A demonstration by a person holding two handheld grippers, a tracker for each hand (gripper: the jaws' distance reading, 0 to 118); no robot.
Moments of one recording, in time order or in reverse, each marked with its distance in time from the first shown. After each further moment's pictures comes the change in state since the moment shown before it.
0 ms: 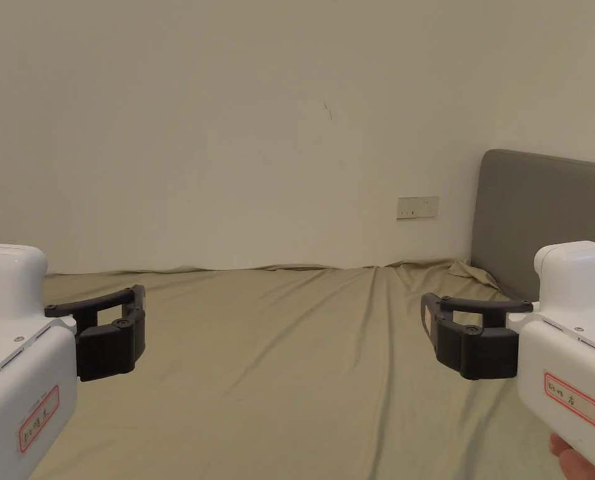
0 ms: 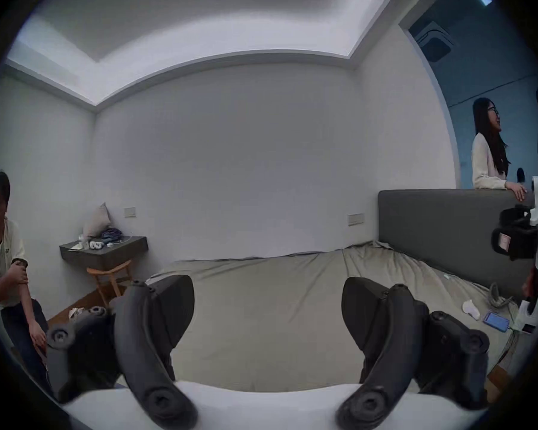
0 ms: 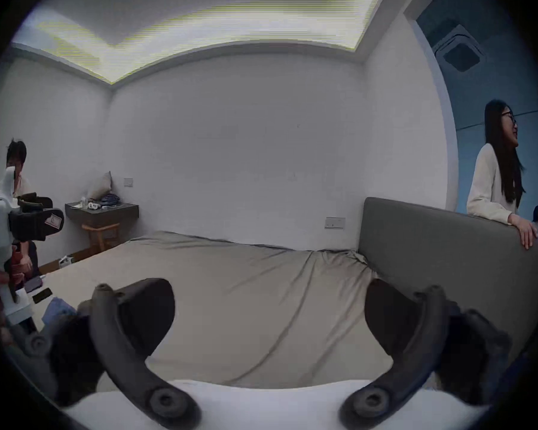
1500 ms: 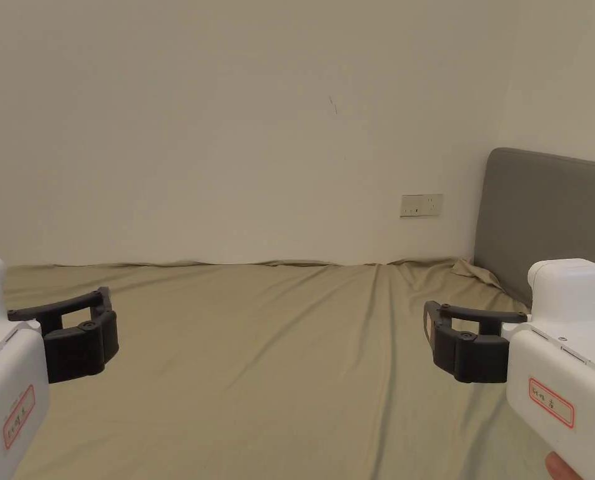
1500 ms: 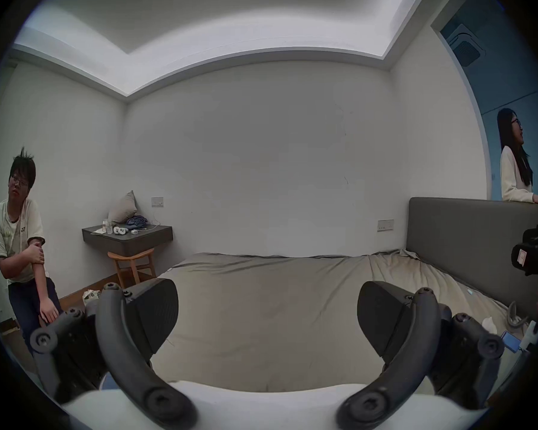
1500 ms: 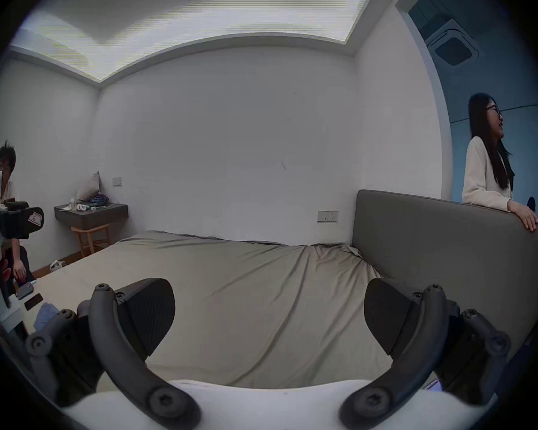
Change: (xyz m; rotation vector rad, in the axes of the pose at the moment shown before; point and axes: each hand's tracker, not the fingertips) left arm -0.013 -0.013 -0.018 0.005 0.147 0.053; right arm -0.003 -0.015 -0.028 -0.050 -0.064 -0.019
